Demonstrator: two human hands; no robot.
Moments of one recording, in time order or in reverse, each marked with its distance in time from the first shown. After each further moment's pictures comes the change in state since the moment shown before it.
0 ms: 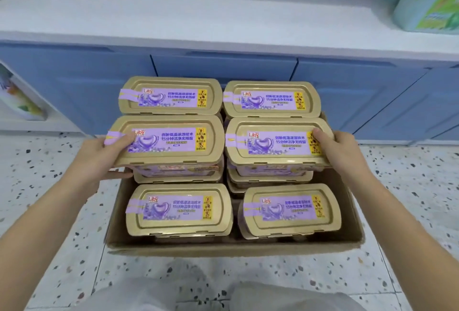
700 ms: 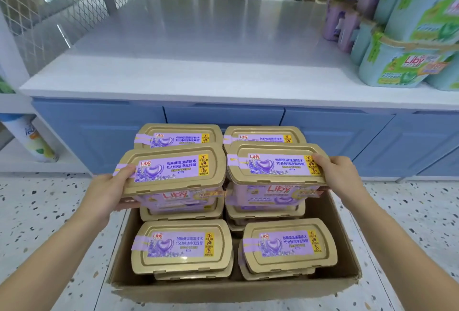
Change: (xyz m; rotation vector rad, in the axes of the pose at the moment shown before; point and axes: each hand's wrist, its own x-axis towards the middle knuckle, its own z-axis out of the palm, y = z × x) left_hand -0.027 0.025 -0.002 -0.168 0.103 0.039; right_hand -0.004 -0.025 -0.025 0.037 0.060 0.012
